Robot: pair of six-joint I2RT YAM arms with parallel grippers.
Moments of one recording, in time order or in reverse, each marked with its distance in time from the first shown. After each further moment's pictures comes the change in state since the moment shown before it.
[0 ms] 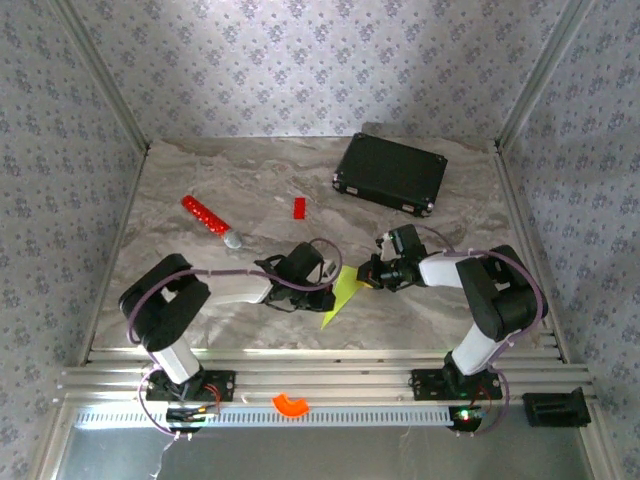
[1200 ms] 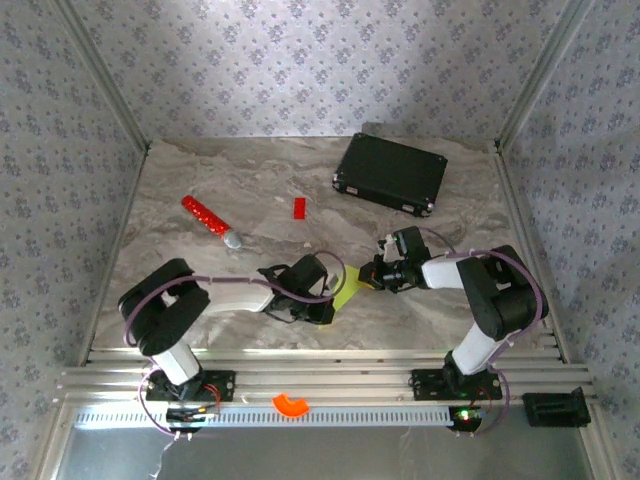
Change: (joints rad) left arm -0.075 -0.023 -0.058 -0.041 -0.045 0.015; right arm -0.026 0.002 -0.034 0.056 -0.045 0.011
